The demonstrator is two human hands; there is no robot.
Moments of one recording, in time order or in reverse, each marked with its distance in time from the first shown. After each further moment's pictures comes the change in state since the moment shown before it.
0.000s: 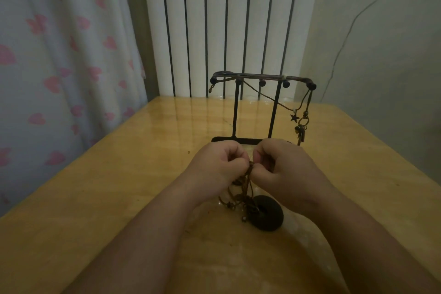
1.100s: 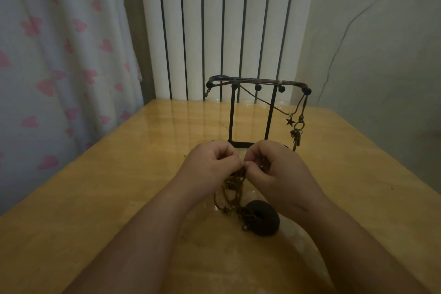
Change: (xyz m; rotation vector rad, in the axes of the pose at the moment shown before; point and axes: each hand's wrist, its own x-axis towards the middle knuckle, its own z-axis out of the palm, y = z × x) left_hand 0.002 0.001 -0.002 -0.059 0.069 -0.036; right_hand 0.000 -0.001 0.005 0.028 0.071 0.007
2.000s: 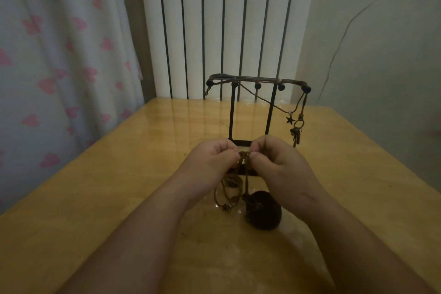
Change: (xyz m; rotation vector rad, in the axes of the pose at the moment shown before) left_hand -0.001 0.001 0.000 -0.130 -0.054 -0.057; right_hand -0.003 -0.007 -0.004 0.353 0.004 0.111
